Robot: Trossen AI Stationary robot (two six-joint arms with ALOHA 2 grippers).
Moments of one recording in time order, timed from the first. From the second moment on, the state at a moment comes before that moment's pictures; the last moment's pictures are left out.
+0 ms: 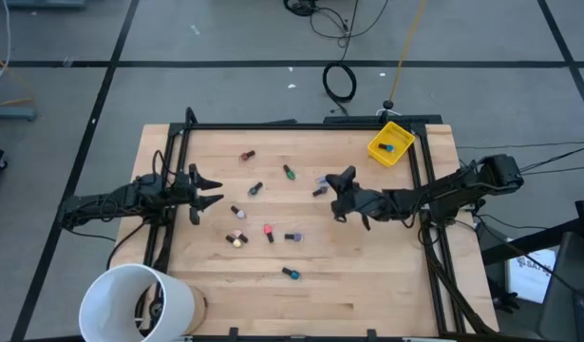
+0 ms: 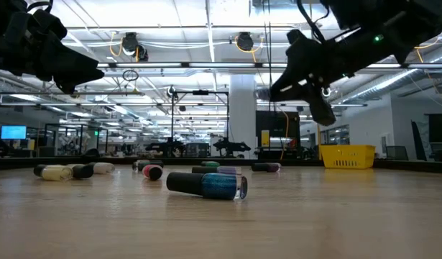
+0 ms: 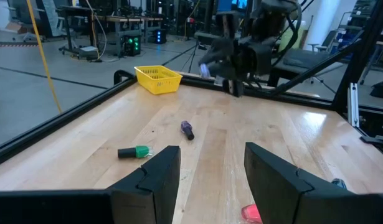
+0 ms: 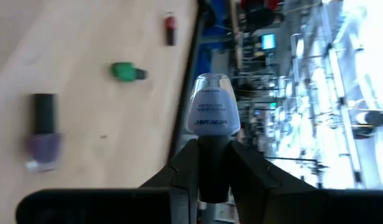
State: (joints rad) left arm 0.10 0.02 0.10 -0.16 -0.05 -0.11; right arm 0.11 1.41 0.52 0.56 0.79 -1.18
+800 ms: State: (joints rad) left arm 0.10 0.02 0.10 -0.16 -0.05 -0.11; right arm 0.11 1.41 0.52 0.80 0.75 -1.17
